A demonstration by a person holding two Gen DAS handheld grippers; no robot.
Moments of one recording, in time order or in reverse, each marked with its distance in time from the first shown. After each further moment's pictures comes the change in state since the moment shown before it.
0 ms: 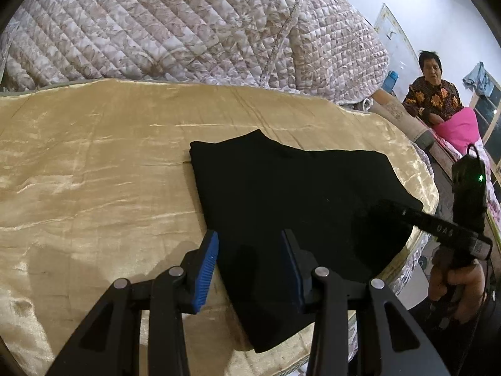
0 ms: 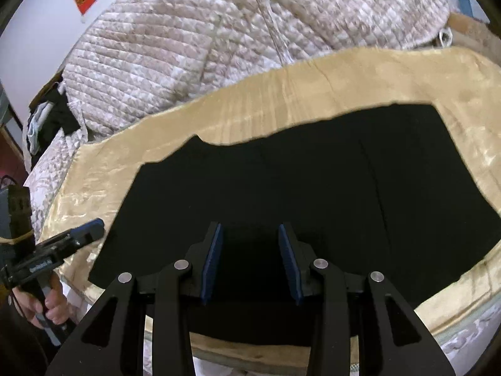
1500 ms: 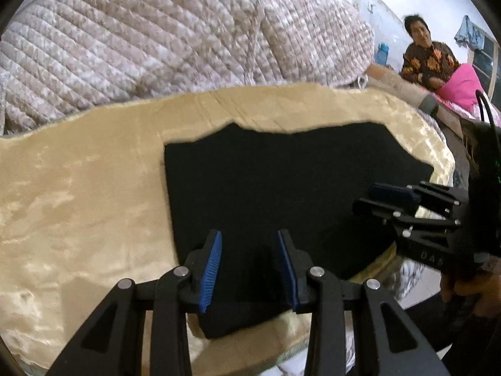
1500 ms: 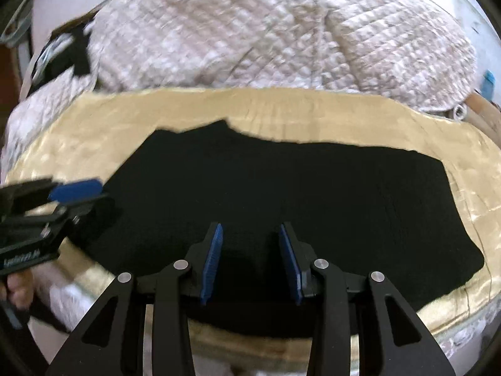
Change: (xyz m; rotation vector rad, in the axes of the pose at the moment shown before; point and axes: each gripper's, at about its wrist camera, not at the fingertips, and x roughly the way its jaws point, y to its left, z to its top) left arm 0.010 -0.049 -0.027 0.162 -0.012 0.119; right arm 0.010 0.051 -0.040 -0.306 -0.002 -0.165
